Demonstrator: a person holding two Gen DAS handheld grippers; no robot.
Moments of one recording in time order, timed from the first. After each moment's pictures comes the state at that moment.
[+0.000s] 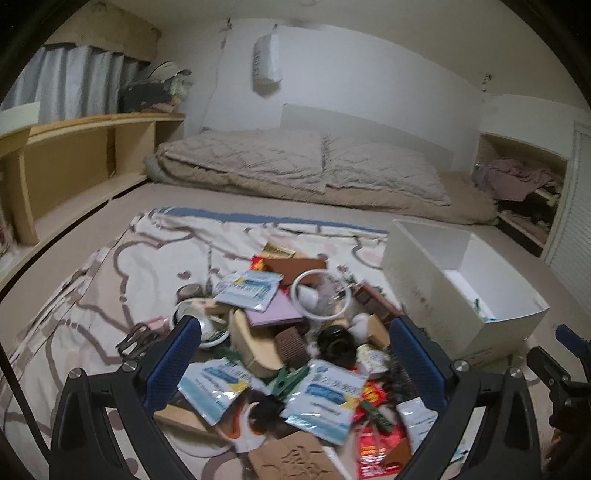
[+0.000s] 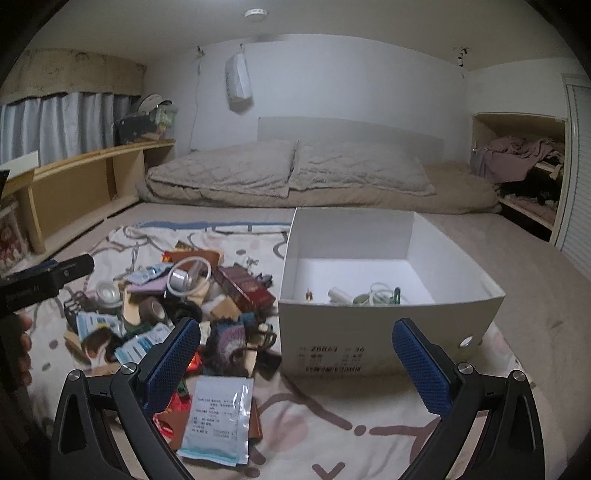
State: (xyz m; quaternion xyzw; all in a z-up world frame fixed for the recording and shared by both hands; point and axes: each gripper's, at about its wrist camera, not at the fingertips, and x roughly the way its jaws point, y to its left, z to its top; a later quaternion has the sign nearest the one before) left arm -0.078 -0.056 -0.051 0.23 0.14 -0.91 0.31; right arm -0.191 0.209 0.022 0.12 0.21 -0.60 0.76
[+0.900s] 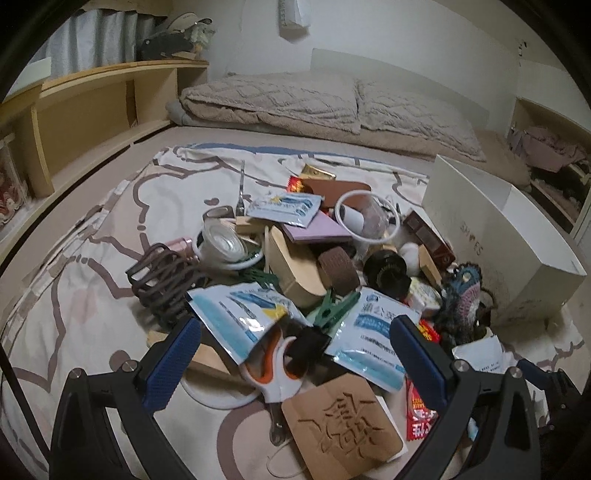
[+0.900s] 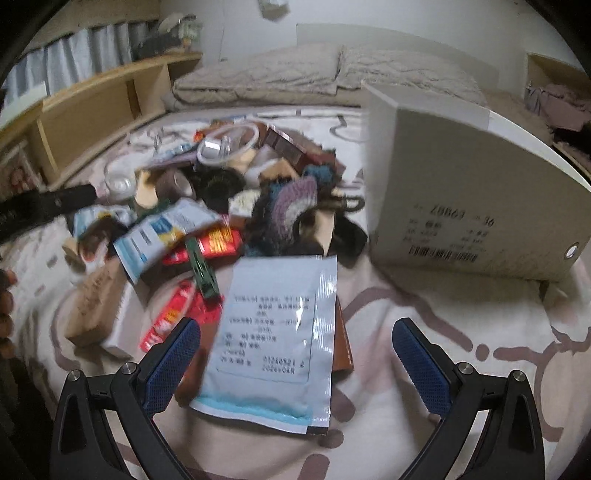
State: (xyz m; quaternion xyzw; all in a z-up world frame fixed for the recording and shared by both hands) left arm -0.075 -0.065 -0.107 0.32 0.17 -0.87 0.34; right arm -0.148 0.194 -0.078 0.22 0.35 -0.51 0.75
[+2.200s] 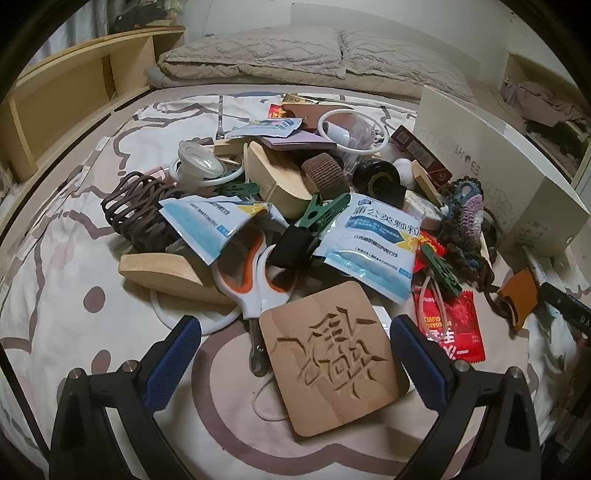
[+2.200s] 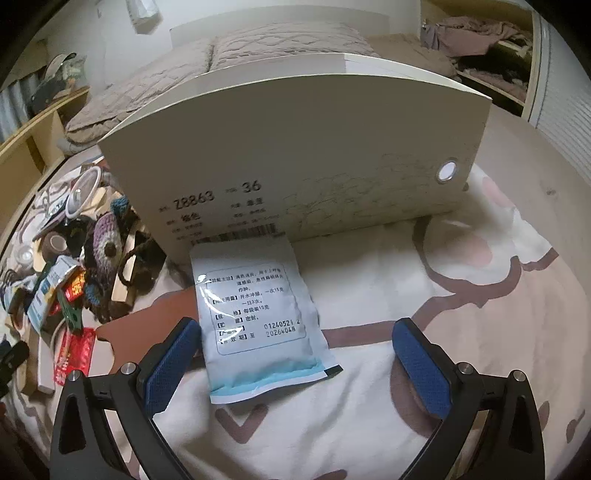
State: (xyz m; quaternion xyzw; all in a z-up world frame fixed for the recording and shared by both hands) left arm -0.071 -0.042 -0.150 0.41 0.17 -0.84 0.31; right arm -0.269 0.178 -0.061 0.32 0.31 -0.63 0.63
